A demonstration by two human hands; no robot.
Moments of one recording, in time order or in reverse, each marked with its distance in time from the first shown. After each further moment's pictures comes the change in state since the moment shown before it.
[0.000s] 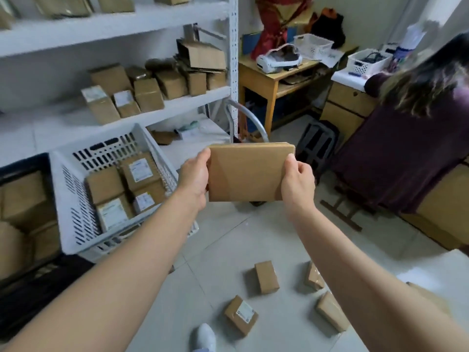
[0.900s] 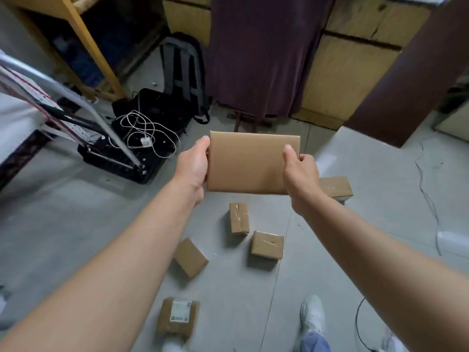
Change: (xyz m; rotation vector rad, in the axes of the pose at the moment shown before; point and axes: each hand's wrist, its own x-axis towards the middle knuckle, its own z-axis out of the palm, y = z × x) left_hand 0.027 -0.280 0.357 0.377 -0.516 -0.232; right_hand 0.208 0.249 -0.285 -0.071 0.461 0.374
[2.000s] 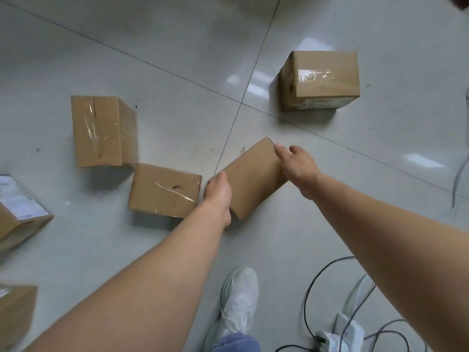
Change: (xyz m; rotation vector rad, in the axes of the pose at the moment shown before) left_hand 0.185 -0.532 0.326 0.007 0.057 -0.831; right_hand 0.383 0.477 -0.114 -0.561 -0.283 0.305
